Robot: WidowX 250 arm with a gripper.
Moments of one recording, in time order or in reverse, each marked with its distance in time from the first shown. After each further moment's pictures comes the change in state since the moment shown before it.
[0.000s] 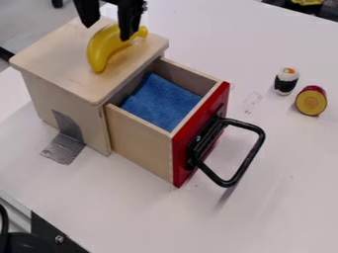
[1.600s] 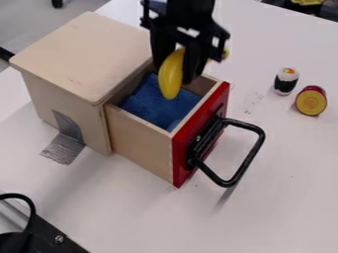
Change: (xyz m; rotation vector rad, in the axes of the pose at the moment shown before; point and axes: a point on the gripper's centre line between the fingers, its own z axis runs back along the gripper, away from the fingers) arm -0.018 -0.112 -0.011 -0.007 0.081 -0.156
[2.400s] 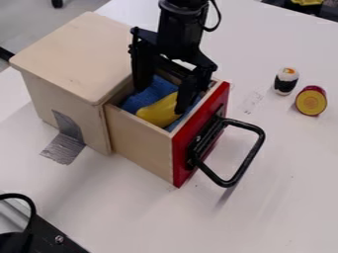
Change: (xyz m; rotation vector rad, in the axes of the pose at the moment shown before) arm -0.021 0.000 -0.018 0.036 0.085 0.034
